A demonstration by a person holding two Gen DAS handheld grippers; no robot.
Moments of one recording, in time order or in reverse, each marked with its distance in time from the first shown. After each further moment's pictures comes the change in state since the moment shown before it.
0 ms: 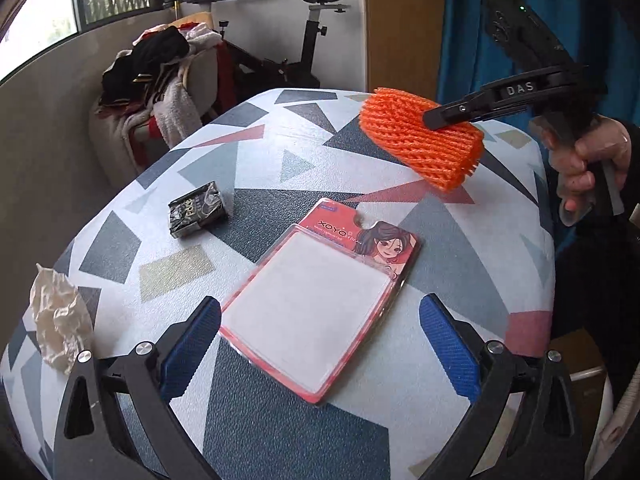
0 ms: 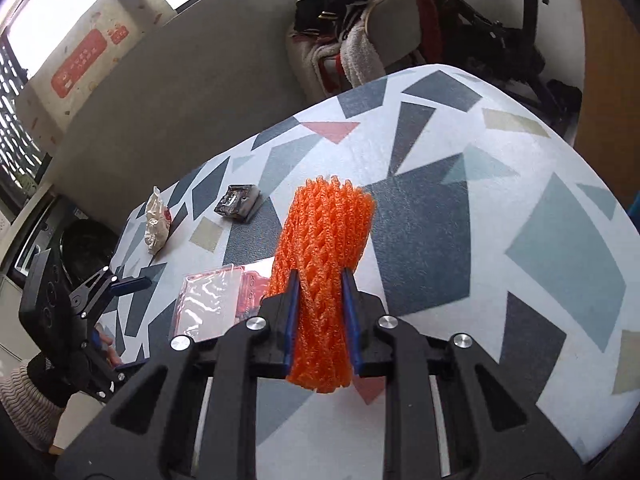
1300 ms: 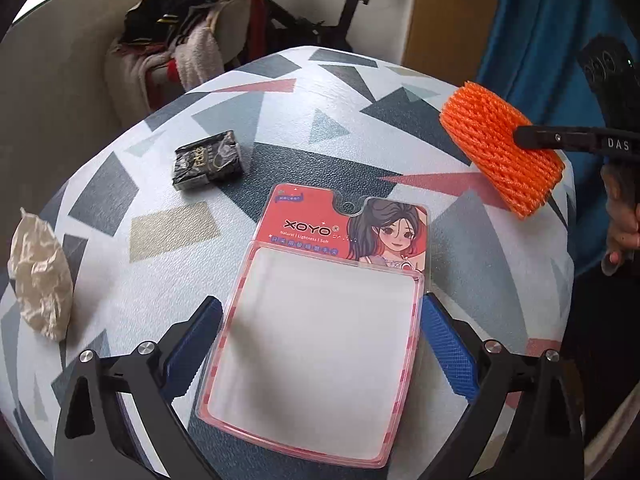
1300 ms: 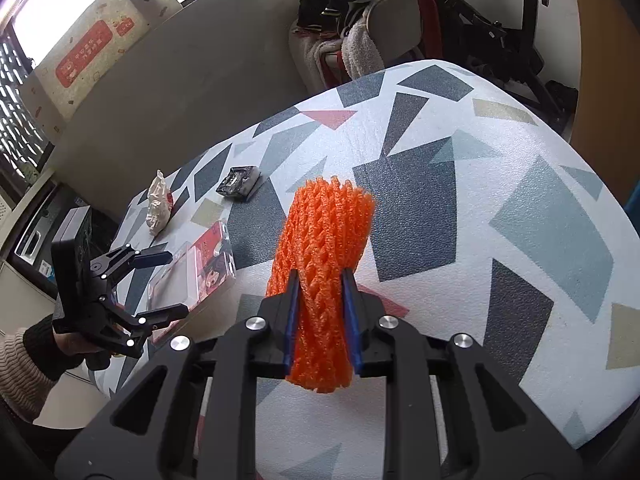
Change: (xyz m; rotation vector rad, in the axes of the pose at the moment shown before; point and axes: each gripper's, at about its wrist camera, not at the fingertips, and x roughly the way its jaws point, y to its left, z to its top) left arm 0.017 0.021 -0.007 -0.234 0.108 0.034; right arm -0.015 0.006 -0.020 -0.050 0.010 -0.003
